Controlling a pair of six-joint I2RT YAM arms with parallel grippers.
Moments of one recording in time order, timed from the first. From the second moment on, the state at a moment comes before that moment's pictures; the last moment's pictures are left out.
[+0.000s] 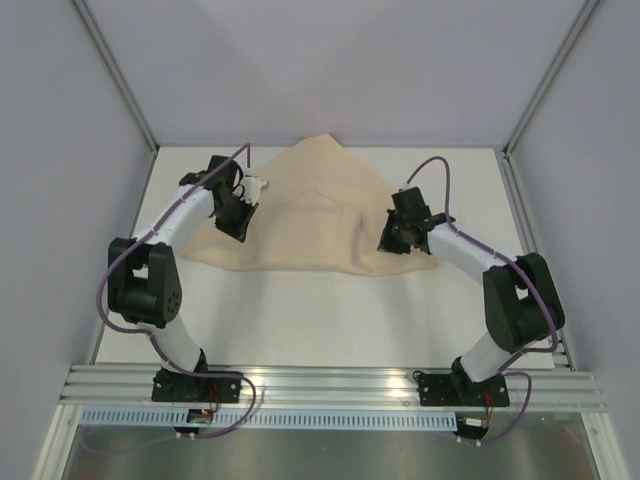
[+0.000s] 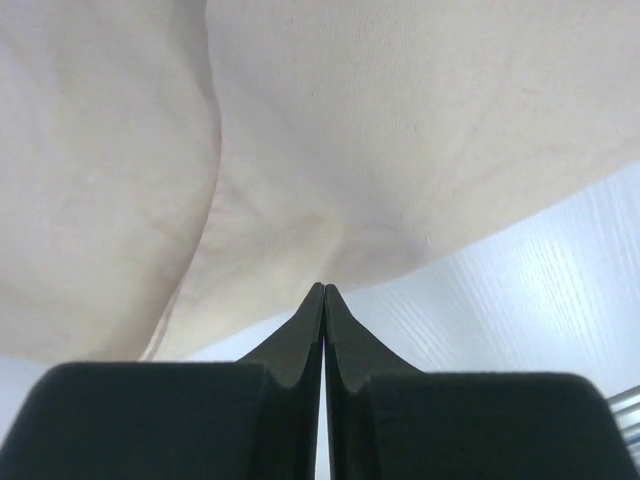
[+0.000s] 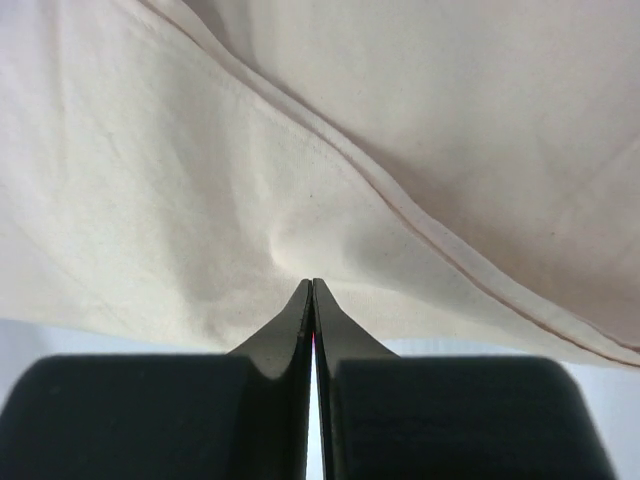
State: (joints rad) left arm -0.19 1.78 1.40 -0.89 0.21 0.33; right arm 0.40 1.65 1.03 -0.37 -0.03 0.65
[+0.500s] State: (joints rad) left arm -0.13 1.87 1.25 -0.78 0.14 0.32; right arm 0.24 1.62 0.84 -0.26 -0.11 0.66
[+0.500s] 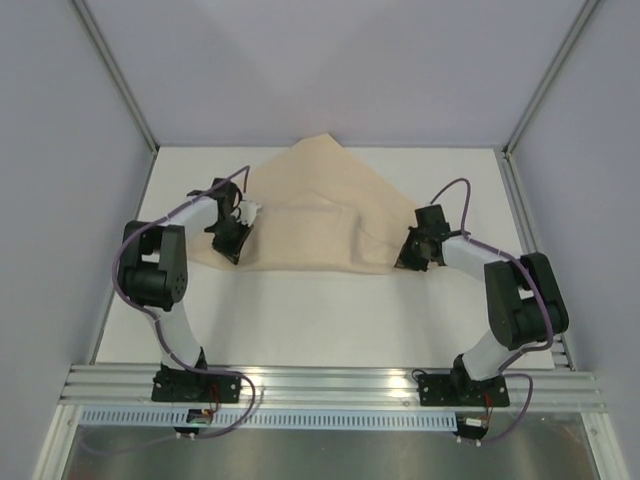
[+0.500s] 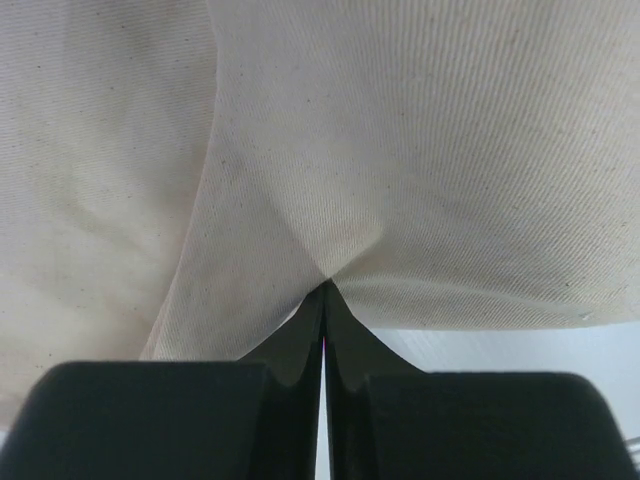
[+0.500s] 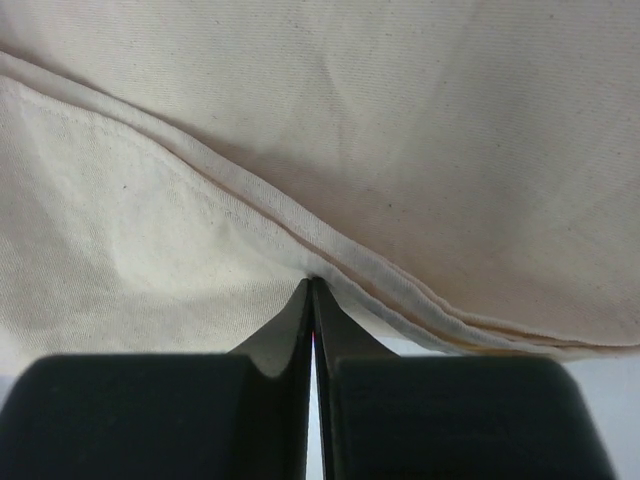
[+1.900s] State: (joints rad) left arm -0.13 1.74 1.29 -0.76 0.20 0.33; right arm -0.14 1.51 0.74 -0.27 -0.22 0.71
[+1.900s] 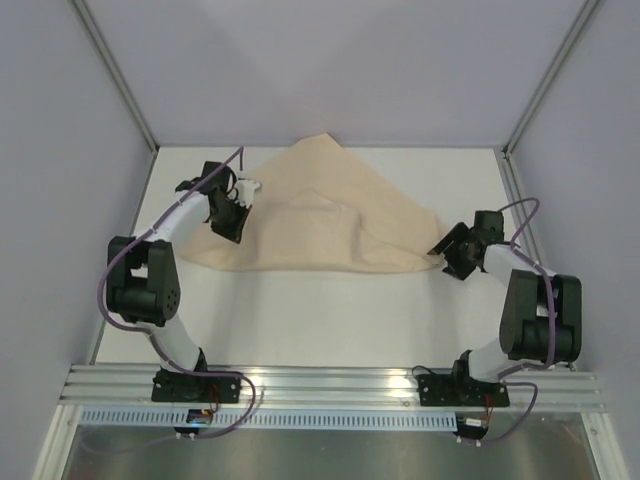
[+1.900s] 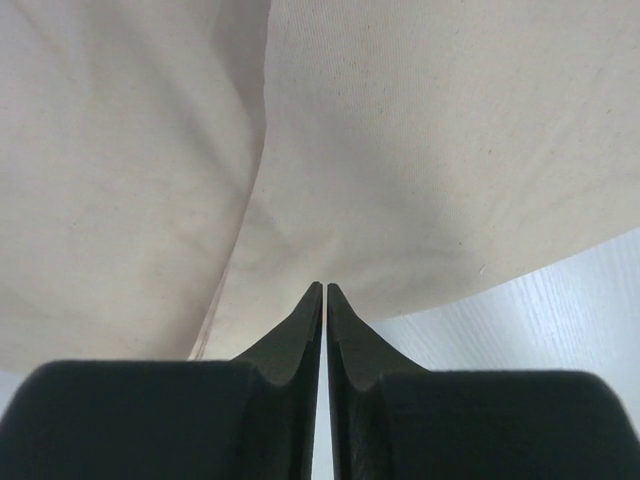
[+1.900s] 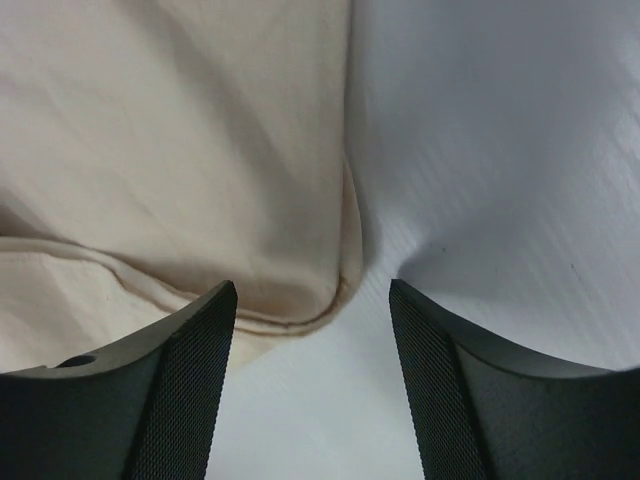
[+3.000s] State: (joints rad) left arm -0.13 2.00 1.48 -0.77 0.28 0.26; right arm 0.61 1.76 1.42 -0.26 -0.03 0.75
